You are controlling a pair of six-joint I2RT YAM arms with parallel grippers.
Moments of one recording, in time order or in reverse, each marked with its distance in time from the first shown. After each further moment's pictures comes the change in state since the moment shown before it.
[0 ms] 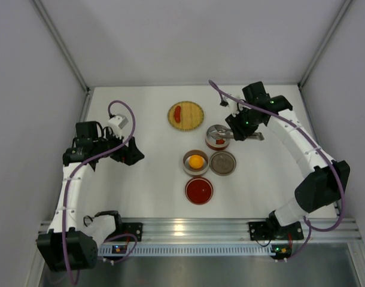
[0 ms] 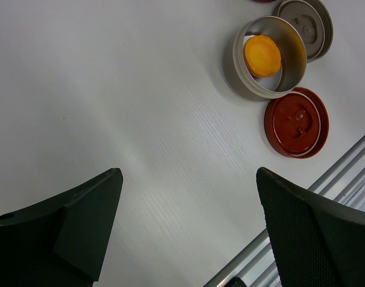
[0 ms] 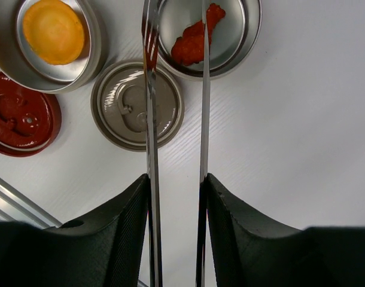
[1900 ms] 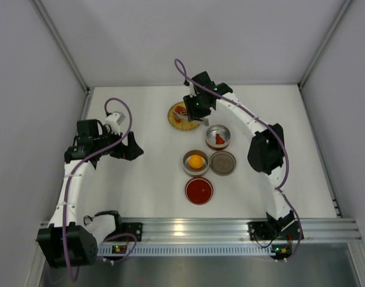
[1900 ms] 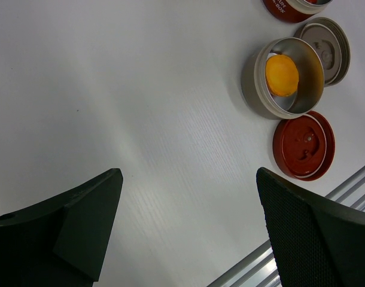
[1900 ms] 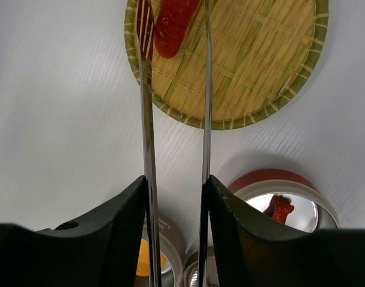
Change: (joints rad) left arm 0.000 0.032 -0.009 0.074 -0.079 -0.131; right arm 0.217 0.659 0.626 0.182 0.089 0.558
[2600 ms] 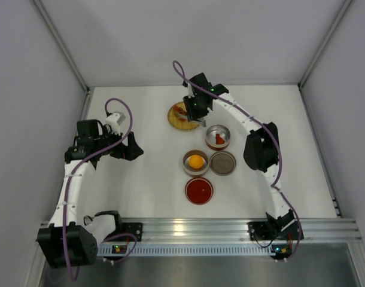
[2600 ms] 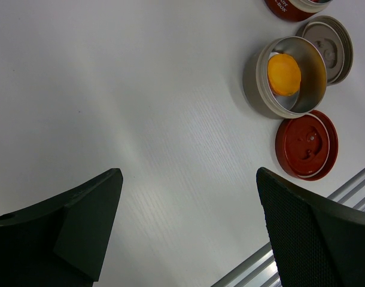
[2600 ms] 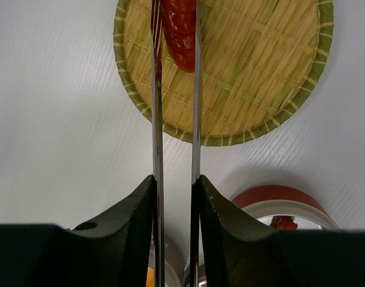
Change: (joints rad) left arm 0.000 0.000 -0.007 0.008 -0.001 0.011; right arm 0.000 0.080 0.062 0.009 0.011 0.013
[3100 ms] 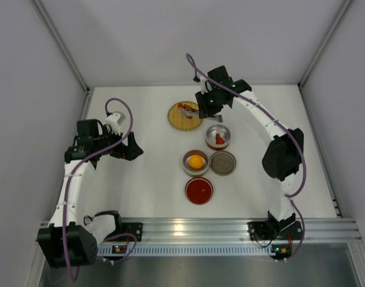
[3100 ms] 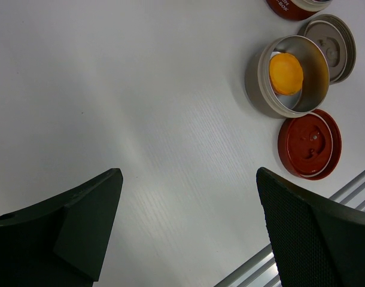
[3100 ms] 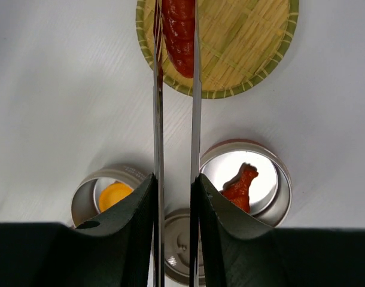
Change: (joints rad) left arm 0.000 0.000 0.002 -0.002 -0.003 0.013; right arm -0.069 -0.238 -0.192 -0.012 -0.105 -0.161
